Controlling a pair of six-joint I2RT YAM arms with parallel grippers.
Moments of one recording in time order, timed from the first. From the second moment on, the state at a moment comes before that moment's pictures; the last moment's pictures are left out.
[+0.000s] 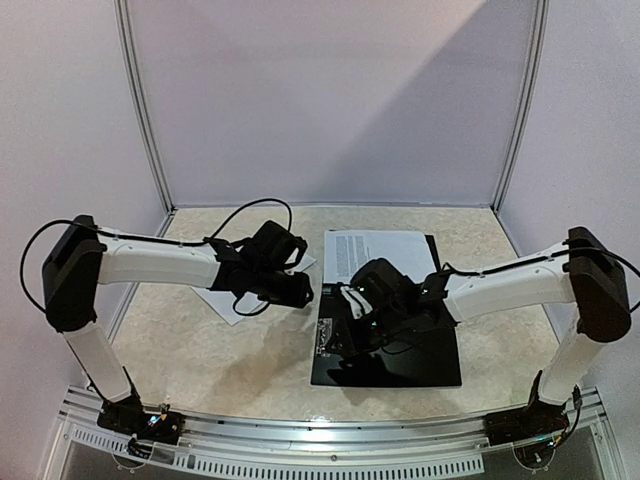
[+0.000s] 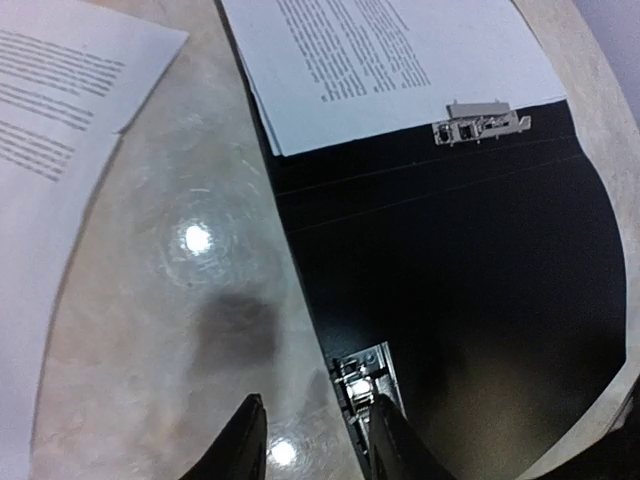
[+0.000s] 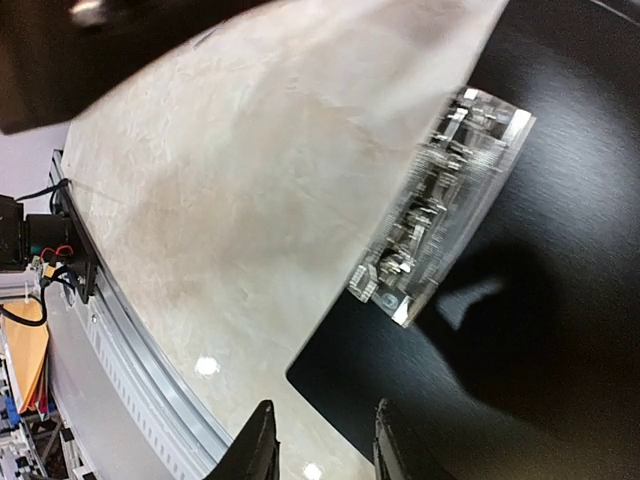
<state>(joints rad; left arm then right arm) -0.86 1.75 1.11 -0.27 -0.06 -0.56 1.06 1.72 1.01 -0.19 -0.24 0.73</state>
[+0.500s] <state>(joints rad) -0.83 1.95 1.15 -0.16 0.15 -0.62 1.08 1.85 1.10 -0.17 -0.22 0.78</state>
